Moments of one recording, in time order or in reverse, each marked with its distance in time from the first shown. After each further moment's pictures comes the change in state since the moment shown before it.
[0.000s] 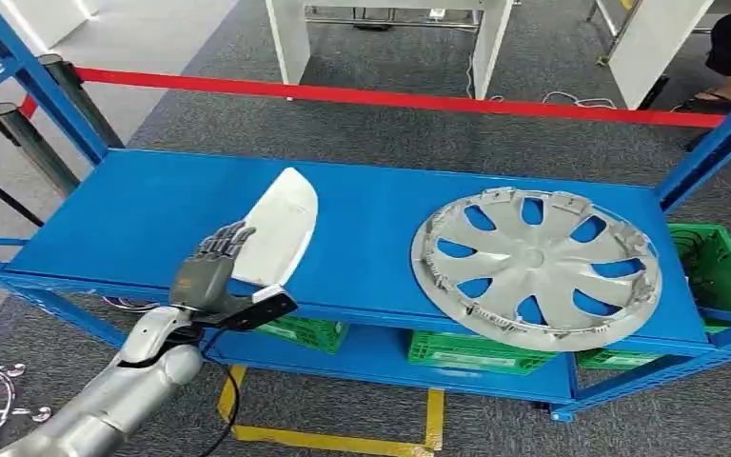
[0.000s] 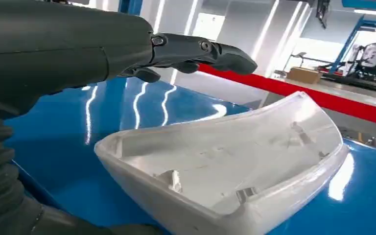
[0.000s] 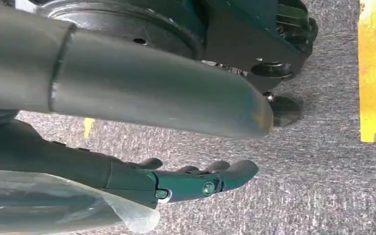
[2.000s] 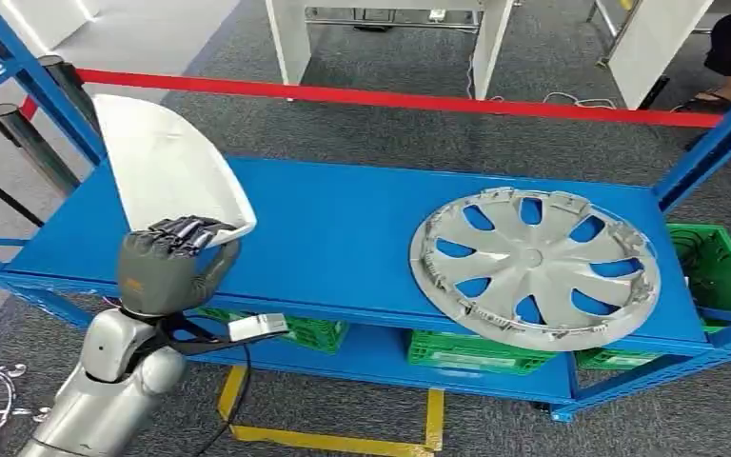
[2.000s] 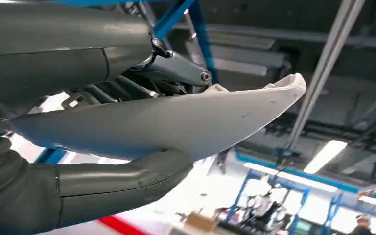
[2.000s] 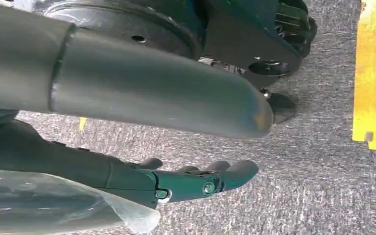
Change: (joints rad) left arm 0.145 -0.071 0.141 -0.530 -0.283 0.225 -0.249; right arm -0.001 -0.003 -0.002 0.000 0.042 -0.002 -0.028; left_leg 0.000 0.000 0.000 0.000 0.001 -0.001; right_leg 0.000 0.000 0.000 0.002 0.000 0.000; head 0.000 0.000
